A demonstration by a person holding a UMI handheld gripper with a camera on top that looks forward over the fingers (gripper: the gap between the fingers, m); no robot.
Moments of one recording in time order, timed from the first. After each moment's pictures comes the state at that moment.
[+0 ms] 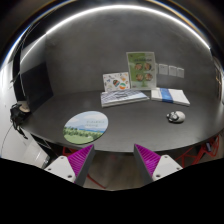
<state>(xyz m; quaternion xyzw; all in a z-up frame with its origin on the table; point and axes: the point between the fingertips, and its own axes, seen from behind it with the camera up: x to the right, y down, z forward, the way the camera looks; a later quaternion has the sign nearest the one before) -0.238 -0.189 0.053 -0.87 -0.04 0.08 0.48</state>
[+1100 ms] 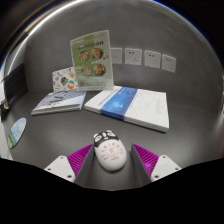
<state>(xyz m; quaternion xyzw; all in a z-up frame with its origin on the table) 0.092 0.068 -0.011 -0.89 -0.08 0.05 0.45</state>
